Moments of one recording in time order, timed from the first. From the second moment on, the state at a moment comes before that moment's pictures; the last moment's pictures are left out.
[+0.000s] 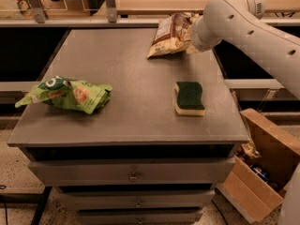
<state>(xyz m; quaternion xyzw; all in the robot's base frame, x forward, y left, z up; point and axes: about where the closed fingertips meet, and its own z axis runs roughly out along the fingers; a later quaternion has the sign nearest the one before) 0.782 -0.161 0.863 -0.72 0.56 -0.25 0.31</state>
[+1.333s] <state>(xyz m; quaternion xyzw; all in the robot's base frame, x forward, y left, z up) 0.729 -0.116 0.920 -0.74 0.52 -0.25 0.33</state>
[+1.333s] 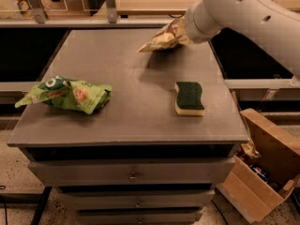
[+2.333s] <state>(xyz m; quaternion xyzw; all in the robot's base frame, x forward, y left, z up) 0.605 -0.015 1.008 -0.78 0.43 -0.22 0.40</state>
